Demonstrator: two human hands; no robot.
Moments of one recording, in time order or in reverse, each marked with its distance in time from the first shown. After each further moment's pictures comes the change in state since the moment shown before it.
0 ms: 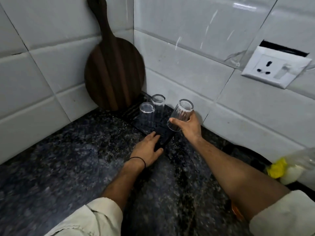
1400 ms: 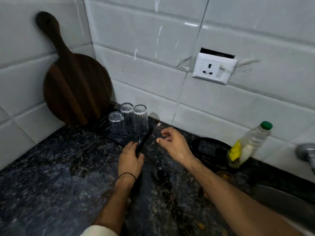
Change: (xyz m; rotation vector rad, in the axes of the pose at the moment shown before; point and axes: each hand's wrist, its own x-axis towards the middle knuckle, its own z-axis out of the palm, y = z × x) left_hand -0.020 0.051 0.027 -0.304 0.296 -0.117; right_hand -0.092 -0.020 -0.077 -0.214 -0.137 -0.021
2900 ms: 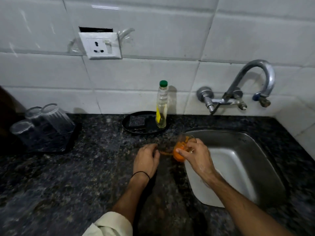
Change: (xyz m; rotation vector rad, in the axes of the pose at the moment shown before) left_hand -0.158 0.140 0.153 0.074 -0.407 0.483; right_hand -0.242 0.157 -0.164 -0.204 0.478 0.382
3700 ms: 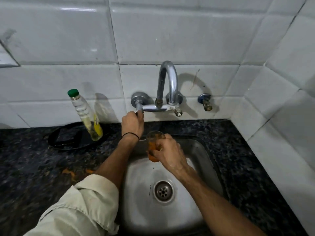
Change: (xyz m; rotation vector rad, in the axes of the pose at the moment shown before) left_hand 0.136 0.250 0.120 -0.154 0.212 -0.186; right_hand 0.081 0.131 -0.140 -0.103 -0.136 -0.124
